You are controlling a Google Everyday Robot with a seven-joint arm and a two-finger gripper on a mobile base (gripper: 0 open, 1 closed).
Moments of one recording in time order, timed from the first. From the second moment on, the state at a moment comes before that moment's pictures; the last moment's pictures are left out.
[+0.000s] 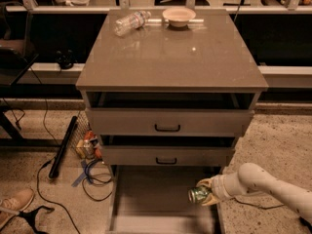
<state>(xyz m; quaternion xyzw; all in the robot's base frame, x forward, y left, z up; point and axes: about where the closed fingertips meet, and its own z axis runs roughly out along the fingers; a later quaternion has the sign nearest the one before) 0.506 -0.201 0.333 -0.72 0.61 0.13 0.29</state>
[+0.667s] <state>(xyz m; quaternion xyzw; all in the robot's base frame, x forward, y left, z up) 0.492 -0.228 0.461 -0.77 0.54 0.13 0.31</state>
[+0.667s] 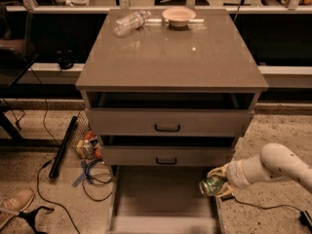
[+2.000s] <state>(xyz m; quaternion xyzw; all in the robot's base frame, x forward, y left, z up) 0.473 -0.255 0.695 -0.79 0.50 0.02 0.37</state>
